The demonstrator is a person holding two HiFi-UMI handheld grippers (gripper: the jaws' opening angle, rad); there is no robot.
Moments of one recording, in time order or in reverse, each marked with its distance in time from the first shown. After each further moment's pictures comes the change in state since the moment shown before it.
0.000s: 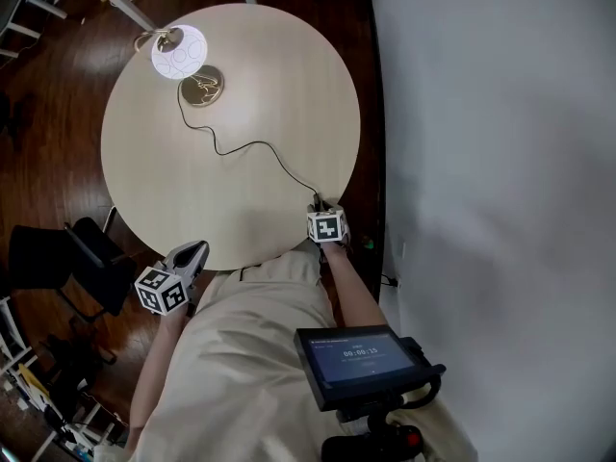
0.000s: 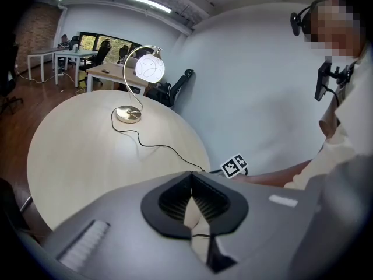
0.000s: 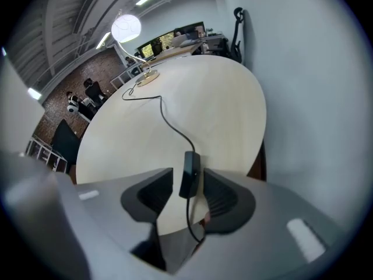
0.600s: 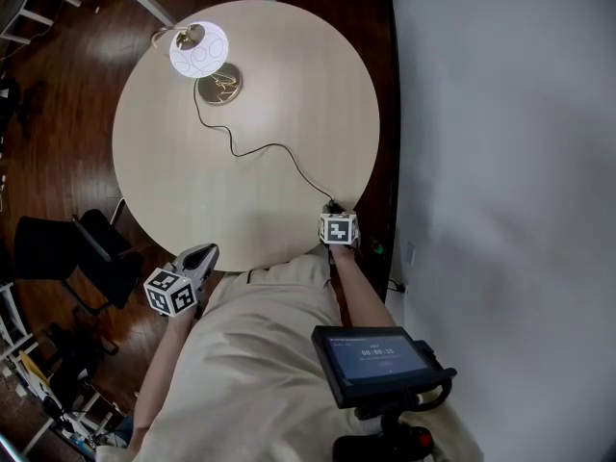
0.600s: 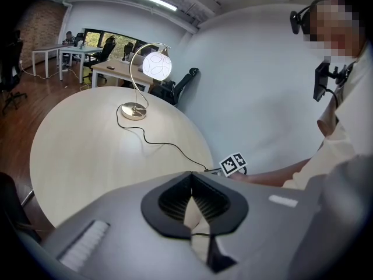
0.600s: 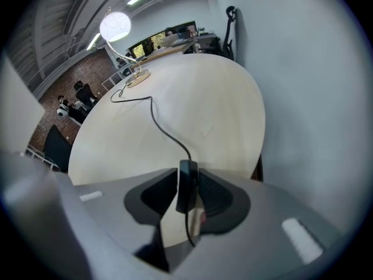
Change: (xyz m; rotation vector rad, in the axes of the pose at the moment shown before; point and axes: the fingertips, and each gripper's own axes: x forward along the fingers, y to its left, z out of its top) left arm -0.004 0.014 -0.005 -0.035 0.017 0.017; right arm 0.012 -0.003 0.008 0.066 0.002 -0.057
